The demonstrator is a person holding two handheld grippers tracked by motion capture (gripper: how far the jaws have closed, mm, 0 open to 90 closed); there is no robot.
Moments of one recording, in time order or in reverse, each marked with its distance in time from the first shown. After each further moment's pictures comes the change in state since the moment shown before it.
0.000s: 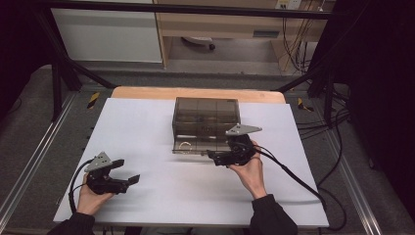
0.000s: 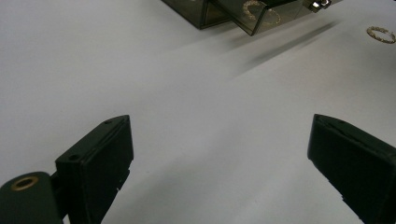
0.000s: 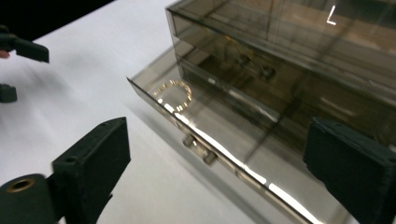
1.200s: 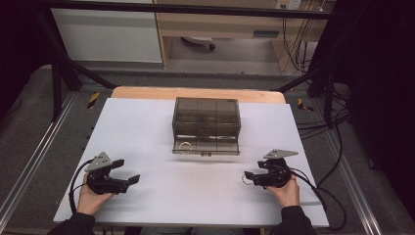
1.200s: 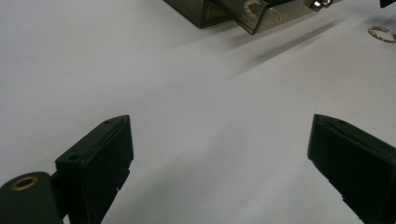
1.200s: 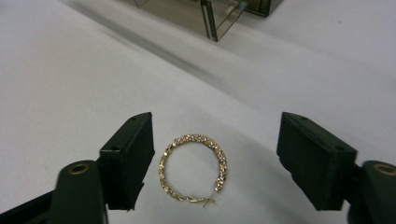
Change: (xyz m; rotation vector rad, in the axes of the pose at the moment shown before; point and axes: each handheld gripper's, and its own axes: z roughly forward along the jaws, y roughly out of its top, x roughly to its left) left arm 0.000 0.000 0.000 0.003 0.002 -0.003; right arm -0.067 -0.107 -0.040 0.140 -0.034 0.095
